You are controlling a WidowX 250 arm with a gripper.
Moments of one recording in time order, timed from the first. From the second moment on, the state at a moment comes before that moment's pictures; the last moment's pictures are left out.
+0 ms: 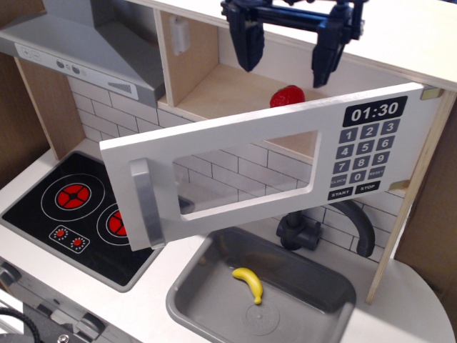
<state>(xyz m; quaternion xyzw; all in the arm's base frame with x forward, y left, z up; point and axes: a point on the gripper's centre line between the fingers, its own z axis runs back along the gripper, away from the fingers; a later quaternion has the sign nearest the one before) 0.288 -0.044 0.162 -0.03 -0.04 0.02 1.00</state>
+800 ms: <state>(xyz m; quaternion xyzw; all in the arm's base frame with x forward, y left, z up) 0.282 -0.037 0.128 0.04 -0.02 -0.01 1.00</state>
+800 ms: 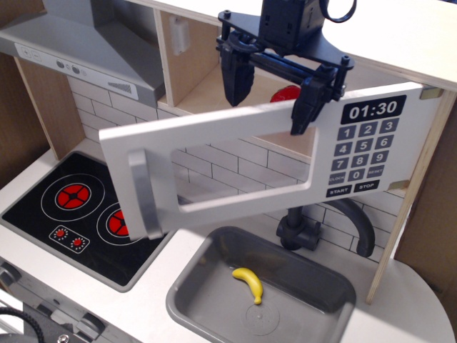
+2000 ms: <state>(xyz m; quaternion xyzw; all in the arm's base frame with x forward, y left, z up) 0.234 -0.078 0.103 0.01 -0.05 -0.01 1.00</state>
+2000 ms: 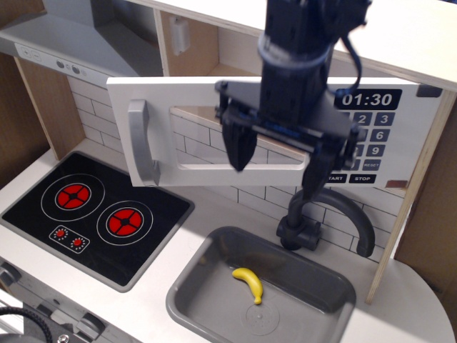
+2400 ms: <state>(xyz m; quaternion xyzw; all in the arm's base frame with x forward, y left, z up) 0.261 -0.061 0.053 0.00 -0.06 0.07 1.00</state>
